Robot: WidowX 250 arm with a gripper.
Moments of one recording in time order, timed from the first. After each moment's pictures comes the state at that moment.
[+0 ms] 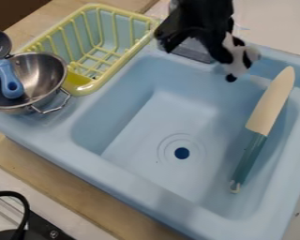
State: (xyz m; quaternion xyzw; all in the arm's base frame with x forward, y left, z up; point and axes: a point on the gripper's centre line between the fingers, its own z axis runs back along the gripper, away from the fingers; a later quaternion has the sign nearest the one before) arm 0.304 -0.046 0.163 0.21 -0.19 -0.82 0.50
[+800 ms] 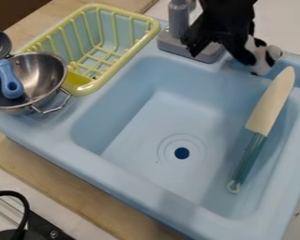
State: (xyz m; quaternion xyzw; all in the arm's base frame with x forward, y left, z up) arm 0.328 -0.060 0.140 0.18 -0.21 -0.82 0.49
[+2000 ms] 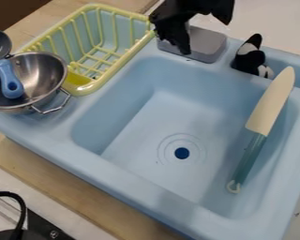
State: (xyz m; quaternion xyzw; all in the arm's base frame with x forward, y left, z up) arm 0.303 -0.030 0.166 0.16 -0.14 -0.82 0.53
